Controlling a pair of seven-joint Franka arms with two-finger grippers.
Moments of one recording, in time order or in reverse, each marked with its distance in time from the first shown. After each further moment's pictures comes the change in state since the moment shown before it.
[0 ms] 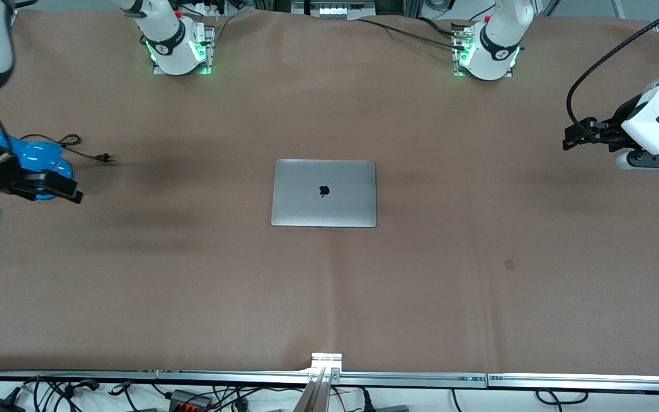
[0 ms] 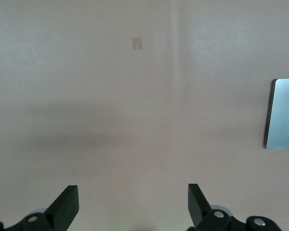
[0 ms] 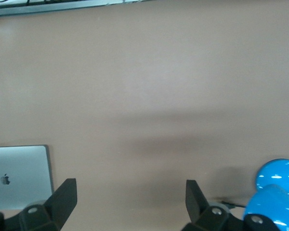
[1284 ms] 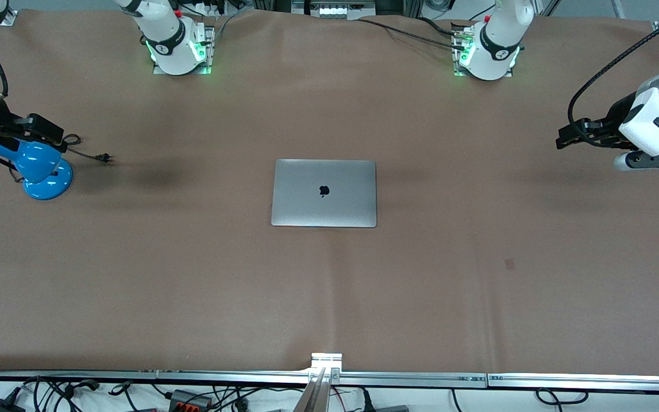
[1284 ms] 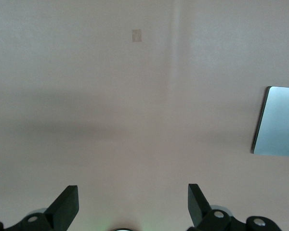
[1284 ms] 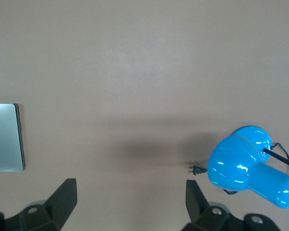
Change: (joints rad) left arm -0.005 0.000 0.000 0.000 -0.025 -0.025 -0.090; right arm -0.085 -0.297 0.098 -0.367 -0.109 0.030 -0.047
